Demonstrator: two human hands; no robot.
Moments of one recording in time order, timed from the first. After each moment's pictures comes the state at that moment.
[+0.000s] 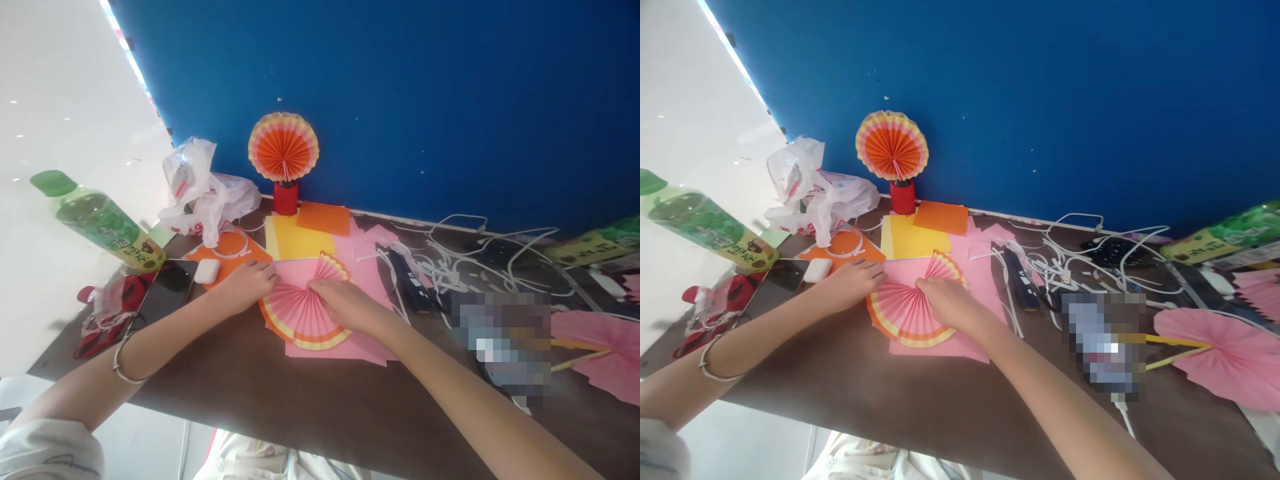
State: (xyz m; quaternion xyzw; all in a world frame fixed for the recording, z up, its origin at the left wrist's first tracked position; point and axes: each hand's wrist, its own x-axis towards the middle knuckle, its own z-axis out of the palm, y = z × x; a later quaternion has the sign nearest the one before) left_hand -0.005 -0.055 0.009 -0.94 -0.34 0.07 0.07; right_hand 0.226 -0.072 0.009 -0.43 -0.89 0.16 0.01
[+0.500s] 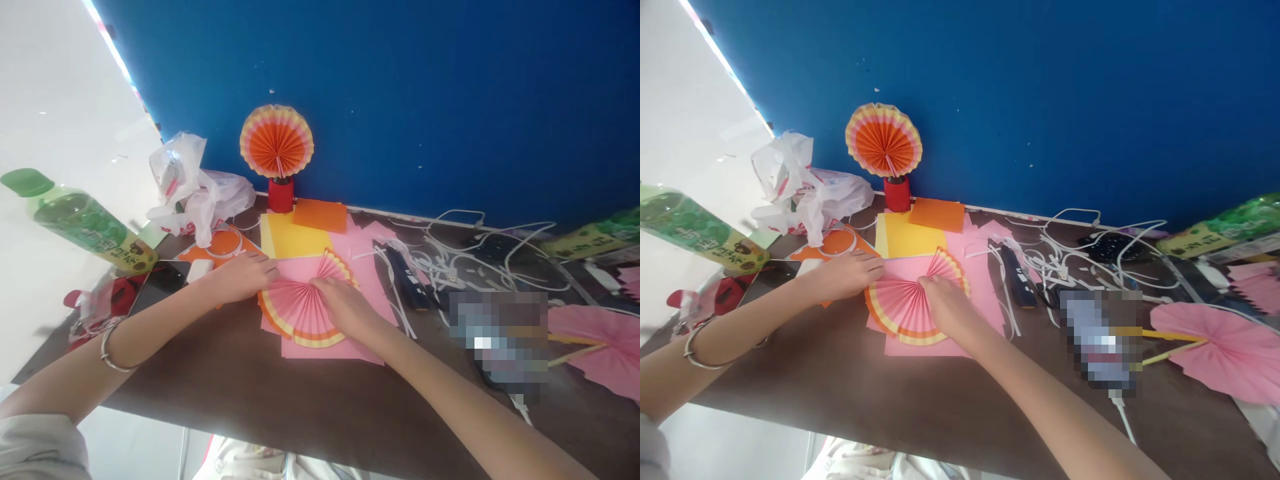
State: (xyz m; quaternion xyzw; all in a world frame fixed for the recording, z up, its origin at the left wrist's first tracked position) left_hand -0.006 -0.036 0.012 -0.96 -0.27 0.05 0.10; right_hand 0.229 -0.083 0.001 -0.50 -0.85 0.15 0.04
